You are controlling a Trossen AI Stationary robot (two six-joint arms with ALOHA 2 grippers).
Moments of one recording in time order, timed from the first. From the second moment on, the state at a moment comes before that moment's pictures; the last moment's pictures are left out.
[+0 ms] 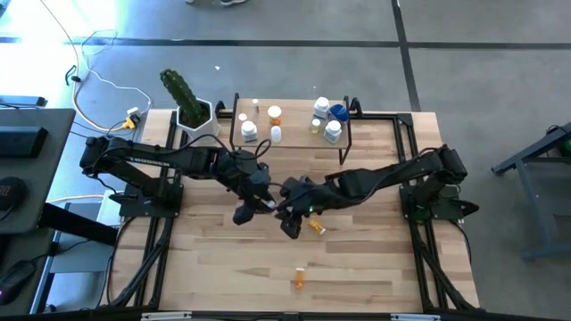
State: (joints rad) left arm 0.07 1.38 1.14 -0.46 0.30 -0.13; right arm 0.24 1.76 1.60 -0.57 0.15 0.63
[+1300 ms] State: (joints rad) left arm 0.59 1.38 1.60 -0.75 0.03 0.18; right arm -0.16 1.36 1.60 -0.80 0.48 0.31
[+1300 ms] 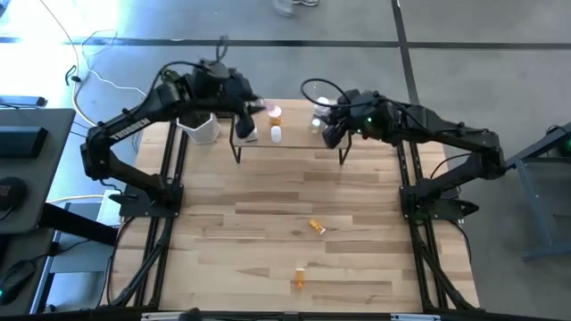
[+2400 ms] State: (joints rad) left arm 0.63 1.59 2.14 -0.87 -0.03 0.32; right arm -0.27 1.36 1.59 -0.99 0.46 0.26
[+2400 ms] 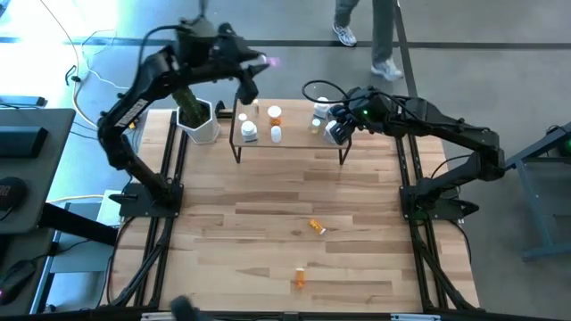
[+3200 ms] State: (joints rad) left arm 0.54 1.89 2.15 -1.06 0.09 0.34; right arm -0.27 1.36 1.59 -1.00 0.46 0.32
